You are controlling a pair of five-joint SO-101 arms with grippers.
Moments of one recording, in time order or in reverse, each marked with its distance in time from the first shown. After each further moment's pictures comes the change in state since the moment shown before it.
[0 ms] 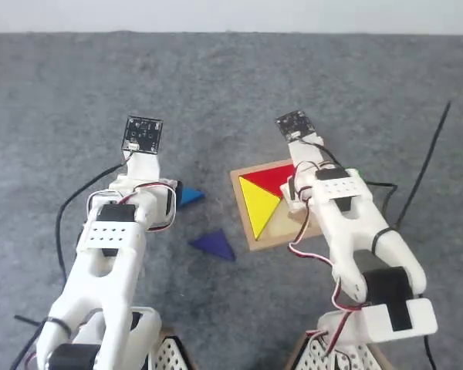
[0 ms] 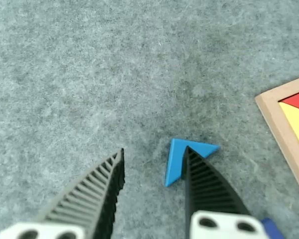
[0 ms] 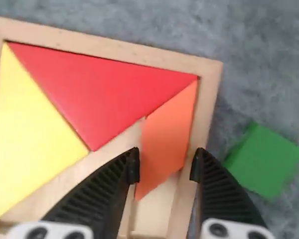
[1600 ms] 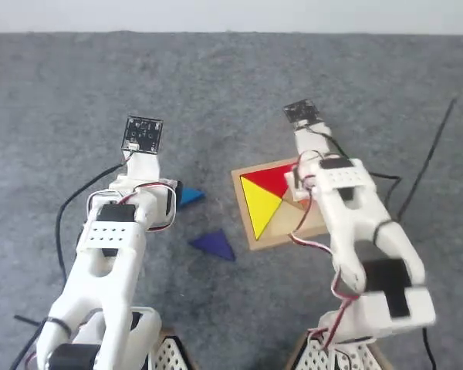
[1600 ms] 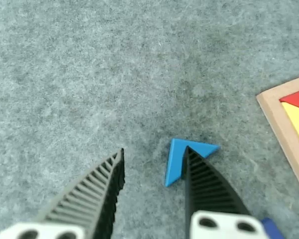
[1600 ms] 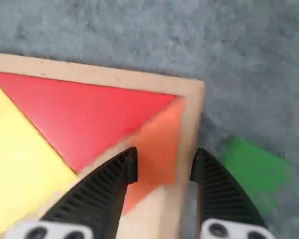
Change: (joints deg) left arm 0.0 0.0 0.0 0.0 0.0; right arm 1.4 3.7 -6.2 1.2 -1.8
